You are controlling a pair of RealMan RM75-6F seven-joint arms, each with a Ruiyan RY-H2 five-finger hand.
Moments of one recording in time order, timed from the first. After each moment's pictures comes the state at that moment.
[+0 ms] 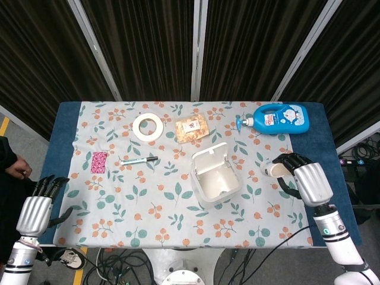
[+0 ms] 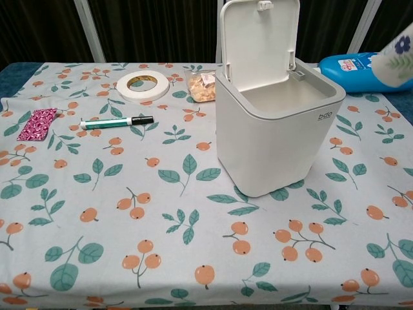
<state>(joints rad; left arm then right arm) -0.09 -1.31 -0.01 -1.48 1.57 1.52 -0.03 0.36 -1.15 0.14 -1.67 -1.60 1.39 0.01</state>
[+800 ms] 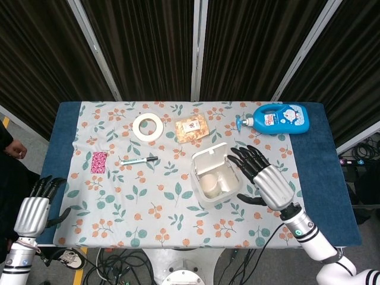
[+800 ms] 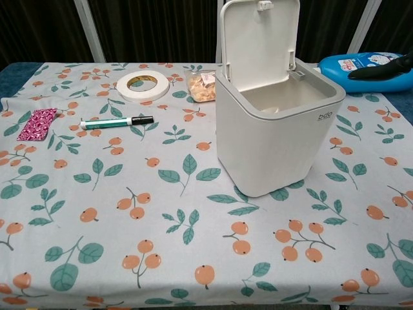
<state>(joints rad) -0.09 -1.32 -0.01 -1.45 1.57 1.53 -0.06 0.48 -1.21 0.13 -1.75 -1.74 1.33 0.05</state>
